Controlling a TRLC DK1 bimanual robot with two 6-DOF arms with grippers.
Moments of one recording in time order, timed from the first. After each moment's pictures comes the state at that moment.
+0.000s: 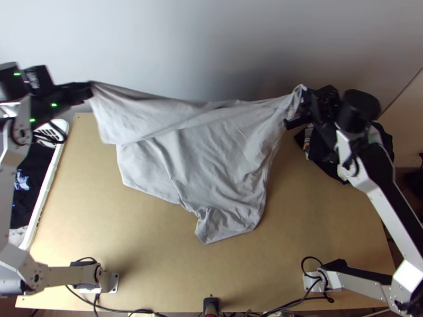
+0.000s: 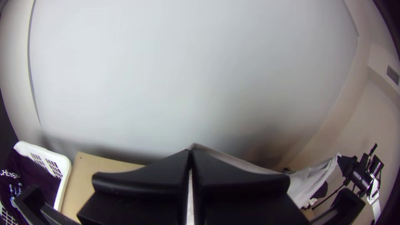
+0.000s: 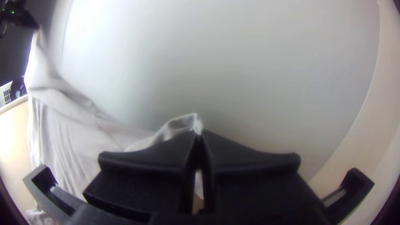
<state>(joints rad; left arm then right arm) 0.10 1.42 1.80 -0.68 0.30 -0.21 0.33 1.31 1.42 -0.24 0.15 -0.33</state>
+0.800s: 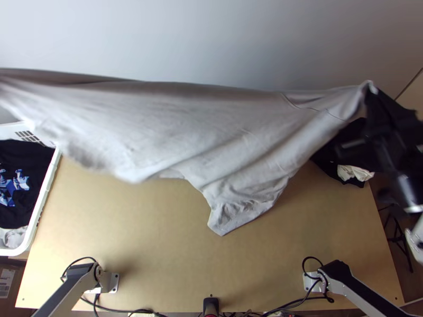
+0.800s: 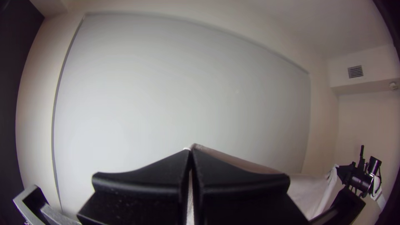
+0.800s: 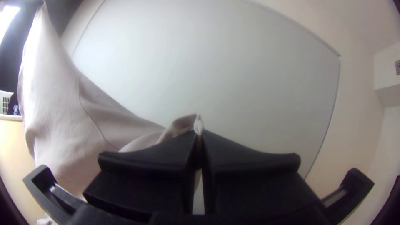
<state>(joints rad) 0.18 0.96 1.93 -0.65 0.30 -0.23 0.39 0.90 1.44 -0.26 0.17 -0.48</state>
